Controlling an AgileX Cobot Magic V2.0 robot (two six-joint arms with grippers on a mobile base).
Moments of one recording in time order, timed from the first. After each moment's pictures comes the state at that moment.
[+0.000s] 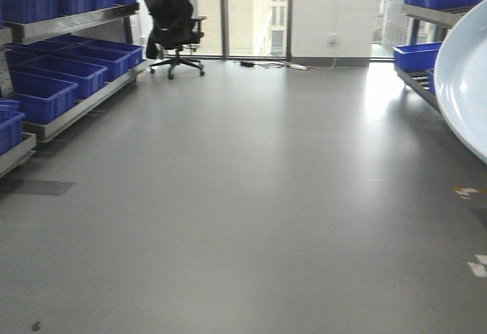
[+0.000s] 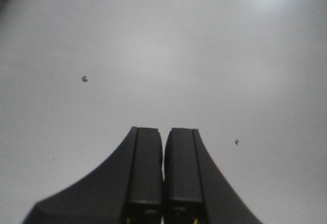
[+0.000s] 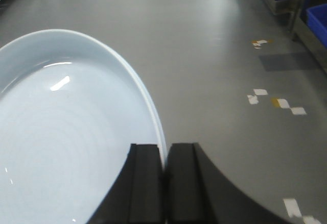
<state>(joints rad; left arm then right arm) -0.11 0.61 -0.42 0.12 0.51 -0.23 -0.08 0.36 -0.38 -0.10 0.44 0.23</state>
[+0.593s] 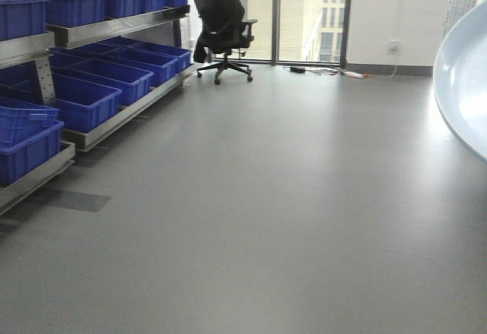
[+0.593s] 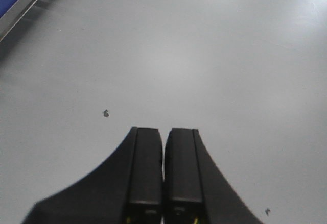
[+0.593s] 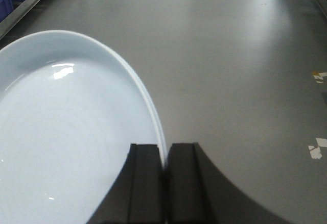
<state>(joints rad) -0.11 0.61 -0.42 0.12 0.51 -0.23 -0.08 0.36 -0.38 -0.10 0.44 0.23</state>
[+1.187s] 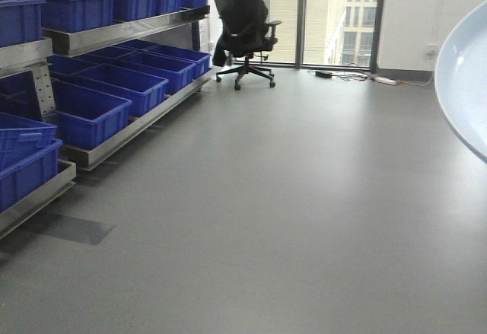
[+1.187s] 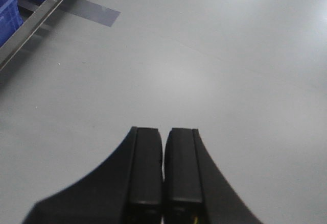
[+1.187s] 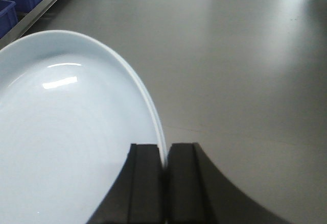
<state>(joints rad) -0.11 0.61 -0.42 0.12 0.51 -0.23 -0.08 0.36 -0.38 -0.10 0.44 0.23</state>
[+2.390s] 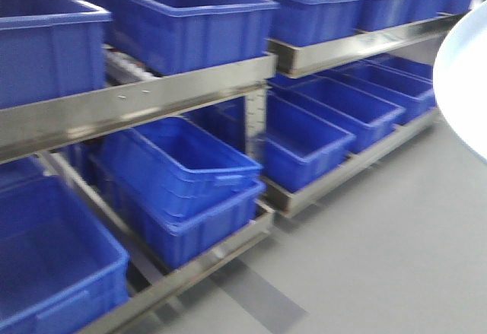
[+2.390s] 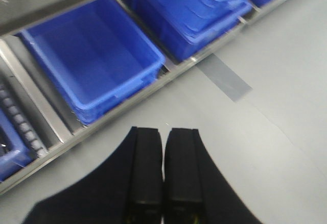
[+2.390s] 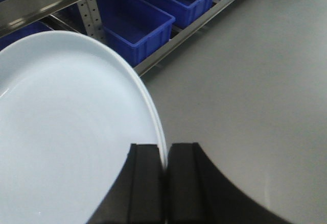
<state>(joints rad) -0.11 0.61 -0.42 0.12 0.51 -0.23 -0.08 0.36 -0.38 -0.10 0.44 0.23</state>
